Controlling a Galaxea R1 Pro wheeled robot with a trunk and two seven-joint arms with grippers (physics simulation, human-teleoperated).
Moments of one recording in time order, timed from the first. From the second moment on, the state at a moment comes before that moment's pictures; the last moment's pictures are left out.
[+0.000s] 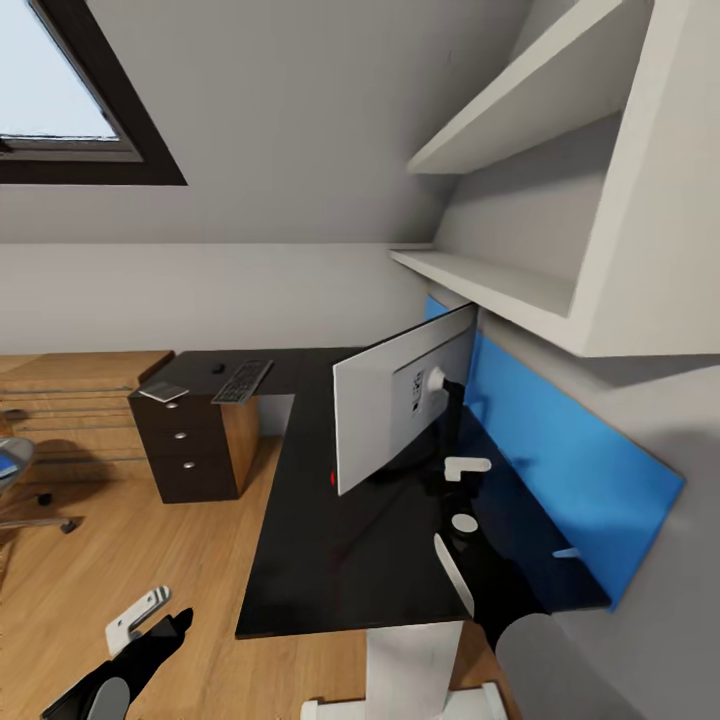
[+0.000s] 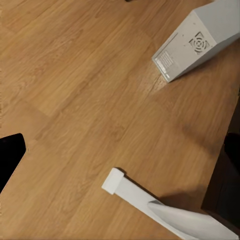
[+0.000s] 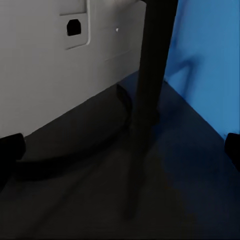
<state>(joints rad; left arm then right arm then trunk) -0.04 -0.02 0.27 -1.43 0.56 0.53 0.33 -0.65 0.12 0.15 -0.79 0.01 0.00 -0.34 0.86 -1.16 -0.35</state>
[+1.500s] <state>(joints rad) -0.04 -0.02 0.25 -1.42 0.55 0.53 0.33 -0.60 0.12 0.29 -0.79 0.01 -0.11 -0.35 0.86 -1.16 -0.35</state>
